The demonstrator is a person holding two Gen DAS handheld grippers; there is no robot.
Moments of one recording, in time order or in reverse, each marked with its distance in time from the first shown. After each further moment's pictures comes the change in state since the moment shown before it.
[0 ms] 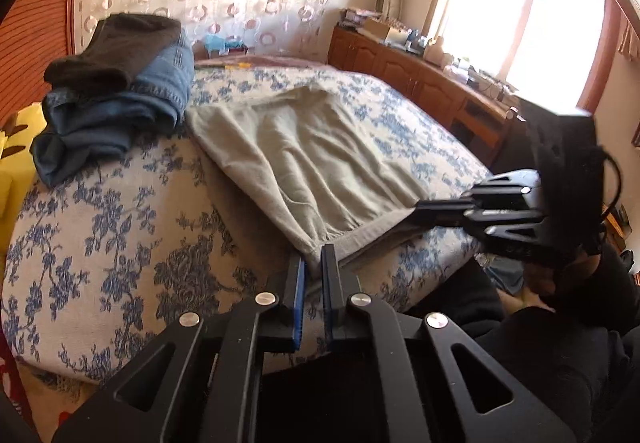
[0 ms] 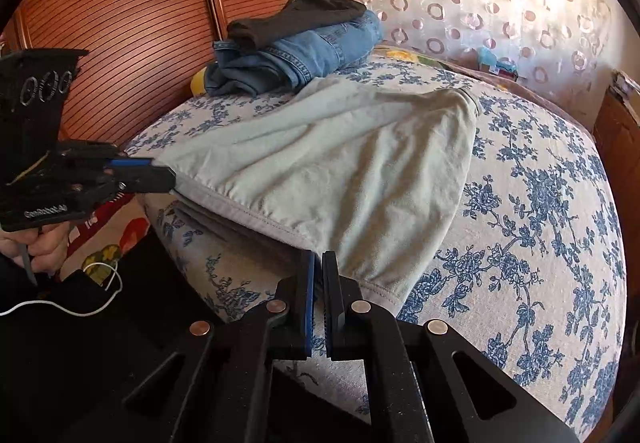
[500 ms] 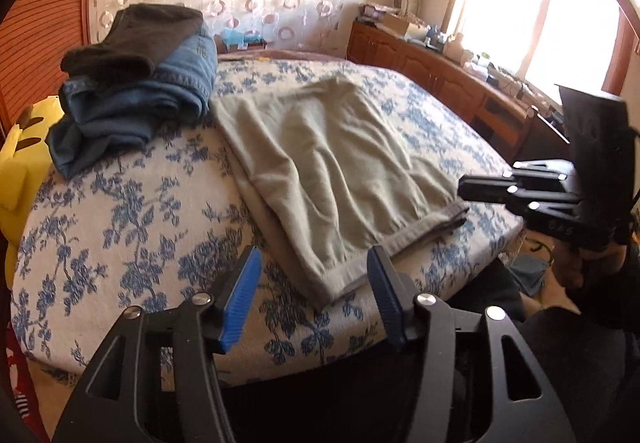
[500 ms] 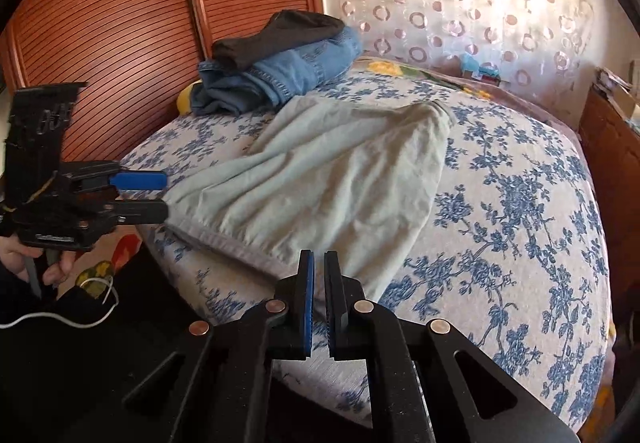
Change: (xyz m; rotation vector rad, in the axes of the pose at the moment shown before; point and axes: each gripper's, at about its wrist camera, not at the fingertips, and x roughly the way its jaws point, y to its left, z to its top) left arm 0.002 0.014 0.003 -0.019 -0.017 0.062; right arm -0.013 -0.008 0.001 0.041 -0.047 -0.064
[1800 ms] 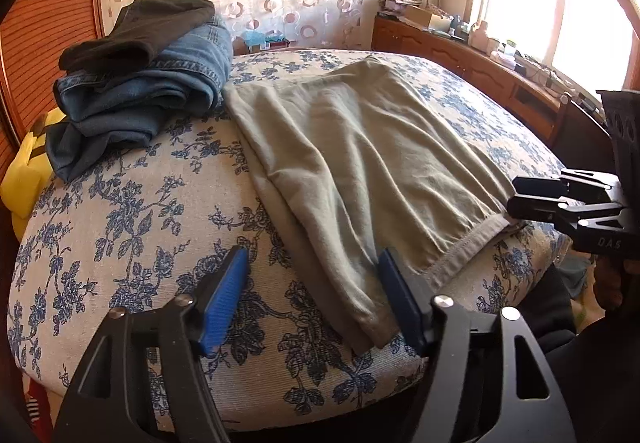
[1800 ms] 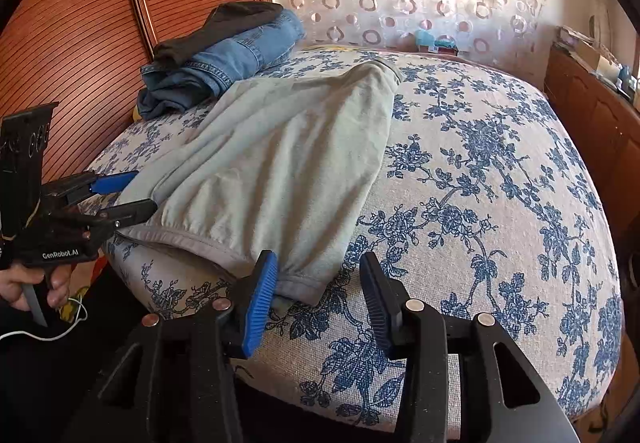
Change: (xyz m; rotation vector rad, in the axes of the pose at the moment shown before) left arm 0.046 -0.003 -0.005 0.043 0.013 0.125; right arm 0.014 -0.020 -0.023 0.149 0.020 -0.087
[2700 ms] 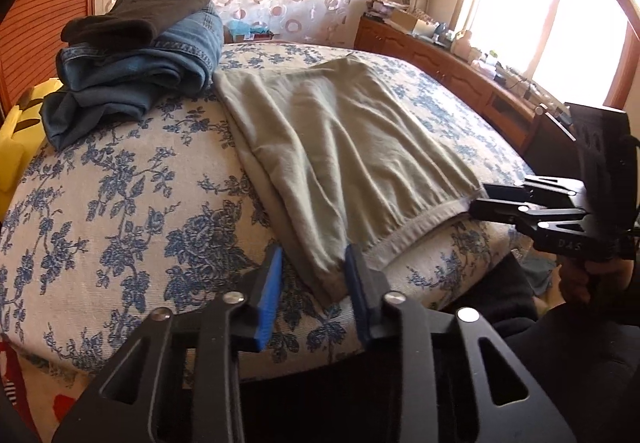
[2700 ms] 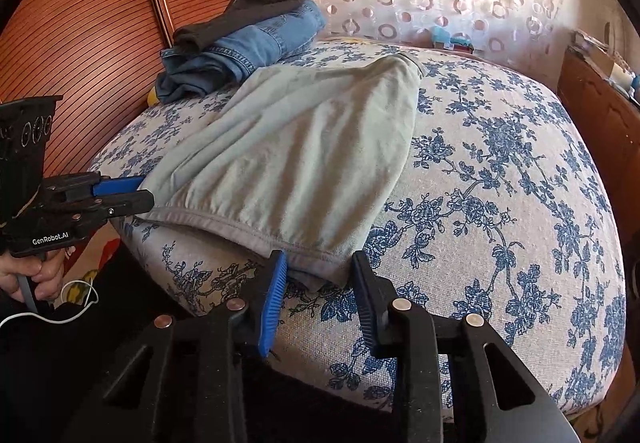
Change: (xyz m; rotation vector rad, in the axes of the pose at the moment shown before) left arm -0.024 0.005 -0.017 -0.070 0.015 -0.127; right arm -0.003 0.011 -0.003 -0.037 0.031 0.039
